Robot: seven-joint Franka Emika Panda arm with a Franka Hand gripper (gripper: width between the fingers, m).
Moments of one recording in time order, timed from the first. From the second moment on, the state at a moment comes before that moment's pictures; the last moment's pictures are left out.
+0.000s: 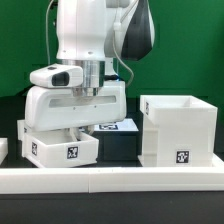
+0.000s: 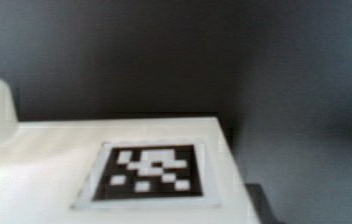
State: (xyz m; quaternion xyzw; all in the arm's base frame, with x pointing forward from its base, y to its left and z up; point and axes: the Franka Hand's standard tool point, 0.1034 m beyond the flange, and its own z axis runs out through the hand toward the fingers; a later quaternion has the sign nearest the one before) arm 0.511 -0.069 0.010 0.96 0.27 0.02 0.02
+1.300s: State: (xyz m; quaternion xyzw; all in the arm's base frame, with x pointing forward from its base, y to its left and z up) arm 0.515 -0.060 0.021 0.74 0.67 -0.02 0.03
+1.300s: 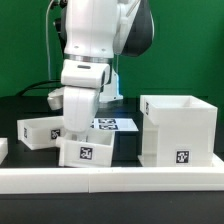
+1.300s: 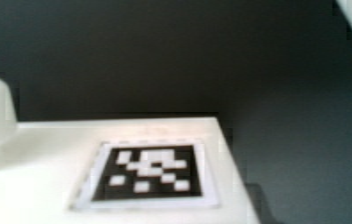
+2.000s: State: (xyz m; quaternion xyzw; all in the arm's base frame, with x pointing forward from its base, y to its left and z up) arm 0.521 -0.039 0.021 0.71 0.70 -0.02 0.03
